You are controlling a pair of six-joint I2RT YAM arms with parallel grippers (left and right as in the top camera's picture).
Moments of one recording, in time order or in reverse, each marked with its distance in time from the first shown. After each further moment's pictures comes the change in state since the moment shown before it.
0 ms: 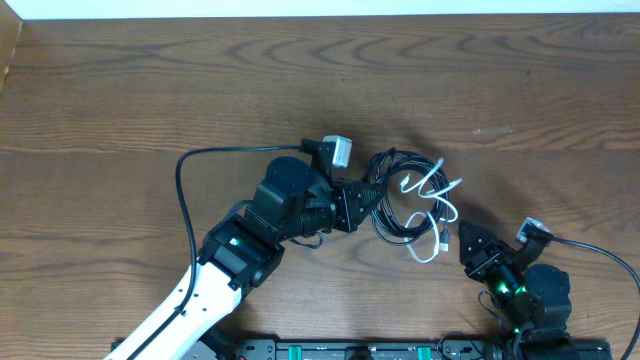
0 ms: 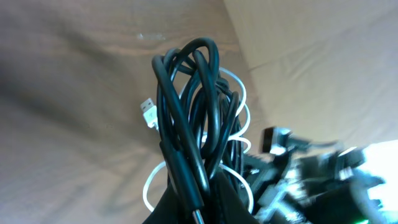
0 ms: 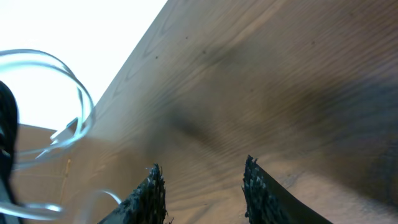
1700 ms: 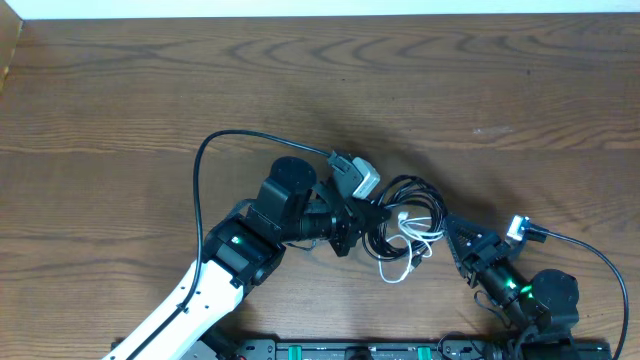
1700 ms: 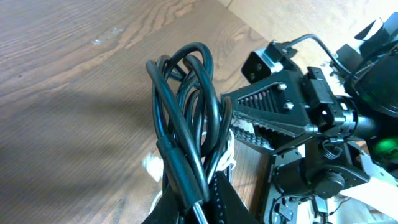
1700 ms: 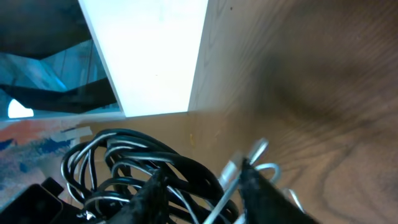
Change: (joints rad) left arm 0.000 0.013 -0.001 -0.064 0.179 0.532; right arm 0.000 0.003 -0.005 0.196 -0.275 0.582
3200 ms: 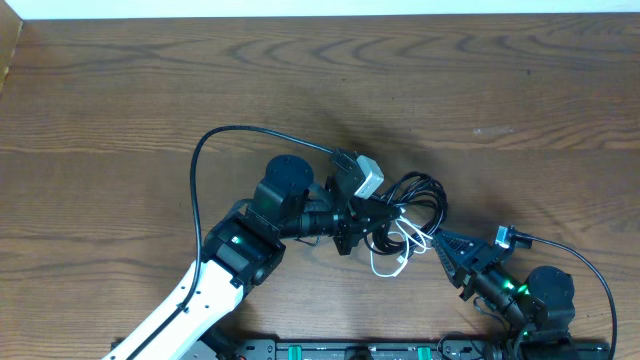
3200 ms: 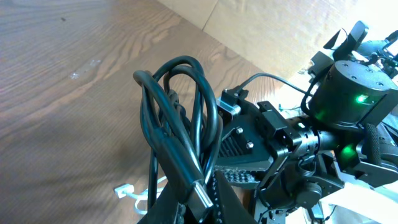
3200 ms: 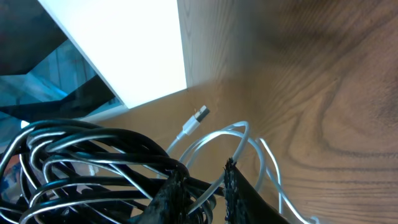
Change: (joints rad) left arm 0.001 0.001 -0.002 0.124 0.083 -0.001; right arm 0.000 0.000 0.000 -0.090 -0.117 0.183
